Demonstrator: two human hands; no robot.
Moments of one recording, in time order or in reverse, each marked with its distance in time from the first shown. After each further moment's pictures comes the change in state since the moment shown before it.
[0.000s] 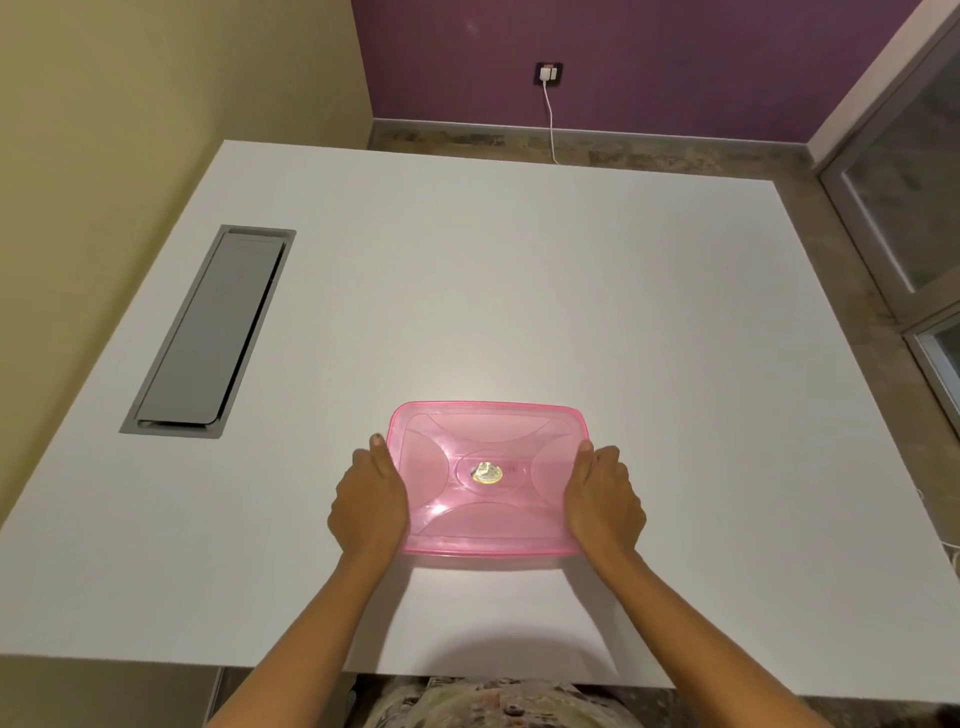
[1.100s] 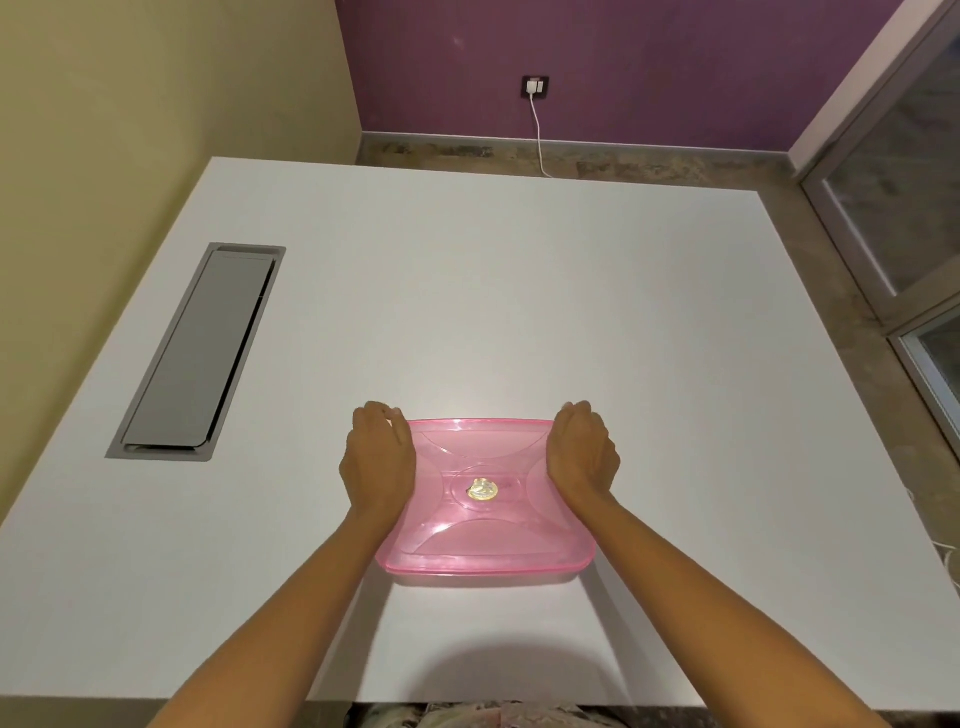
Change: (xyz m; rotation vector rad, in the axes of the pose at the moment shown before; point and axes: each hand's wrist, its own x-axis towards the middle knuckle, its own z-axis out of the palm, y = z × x) left_hand 0.040 0.039 0.009 0.005 0.059 0.295; right_hand 0.055 -0.046 0.006 0.052 0.063 -0.083
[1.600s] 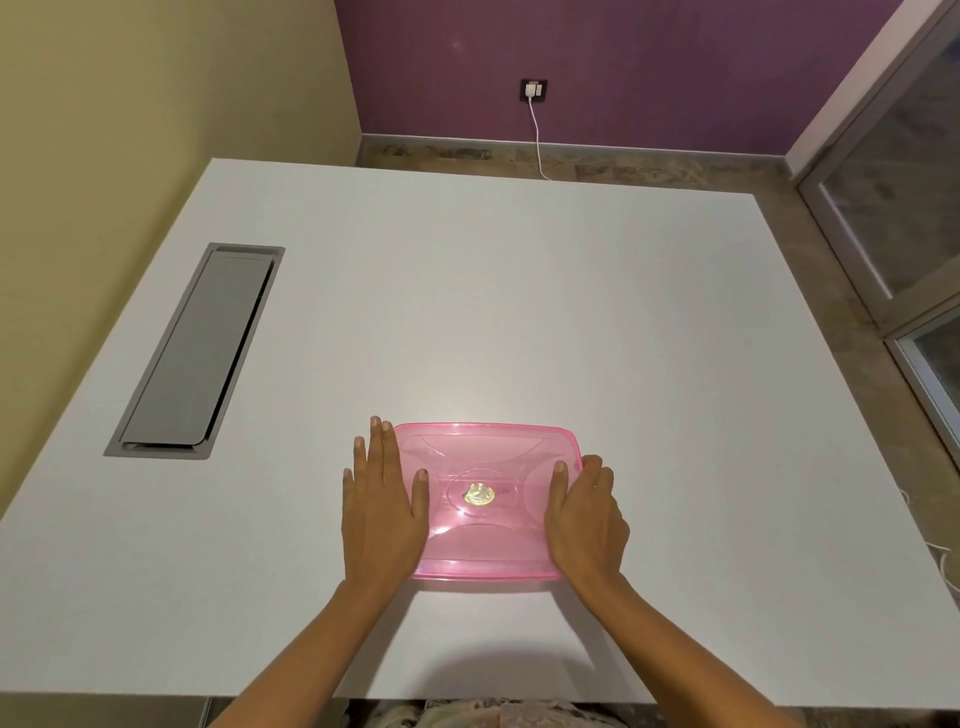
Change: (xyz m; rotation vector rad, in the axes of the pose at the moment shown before) left_hand -0.056 -0.034 0.001 0.089 -0.147 0.265; right_hand -0.062 0.048 0.006 -0.096 0.062 -0.076
